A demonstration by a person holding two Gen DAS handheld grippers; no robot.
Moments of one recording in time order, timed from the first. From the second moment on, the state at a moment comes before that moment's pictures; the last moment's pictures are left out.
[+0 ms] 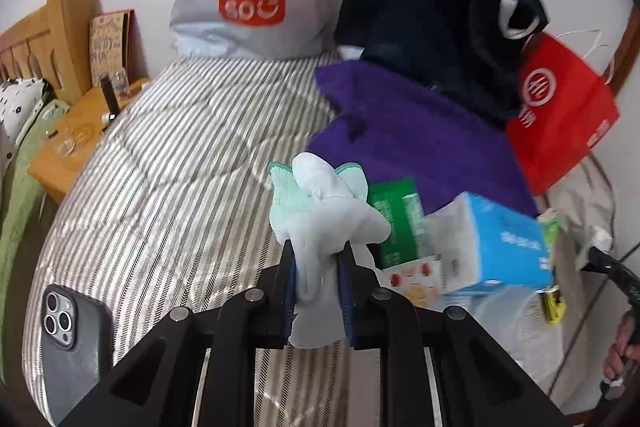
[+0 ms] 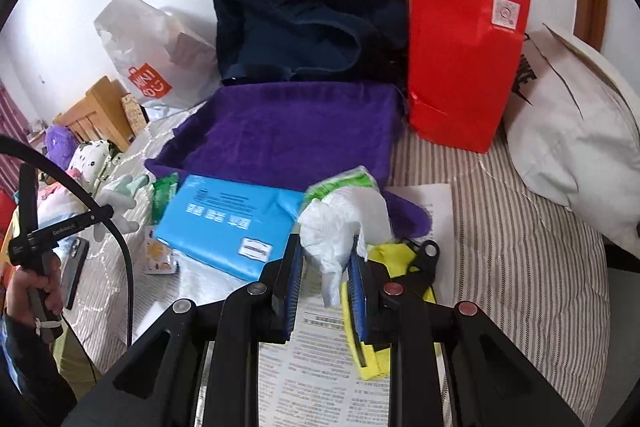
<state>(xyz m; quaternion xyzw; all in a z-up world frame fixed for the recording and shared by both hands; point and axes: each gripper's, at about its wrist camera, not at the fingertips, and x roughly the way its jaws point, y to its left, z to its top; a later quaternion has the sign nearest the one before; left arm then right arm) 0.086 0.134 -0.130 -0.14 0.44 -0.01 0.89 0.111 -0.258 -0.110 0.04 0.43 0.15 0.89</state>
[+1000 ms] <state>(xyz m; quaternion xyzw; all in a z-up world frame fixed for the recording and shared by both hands) 0.192 0.073 -0.076 -0.08 0.40 -0.08 0.91 0.228 -0.227 -0.098 0.03 0.43 0.16 0.89</state>
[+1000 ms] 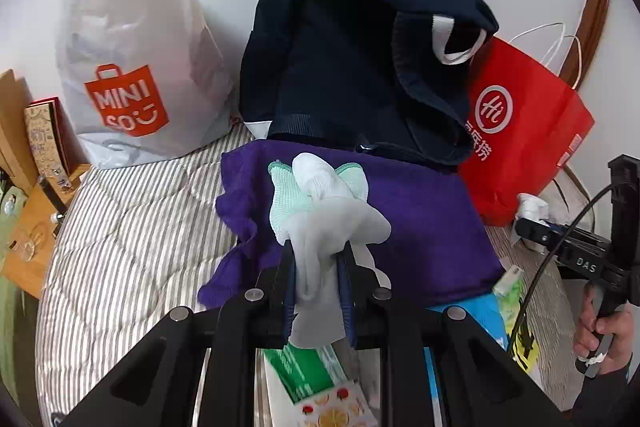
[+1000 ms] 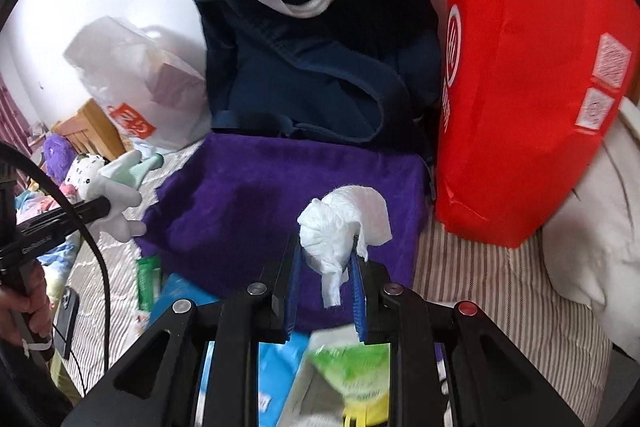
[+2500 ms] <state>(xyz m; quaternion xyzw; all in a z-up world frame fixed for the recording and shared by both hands) 0.311 0.052 -0.150 -0.05 0.48 -0.06 0.88 0.328 -0.233 -0.148 0.03 0.53 0.13 0.84</state>
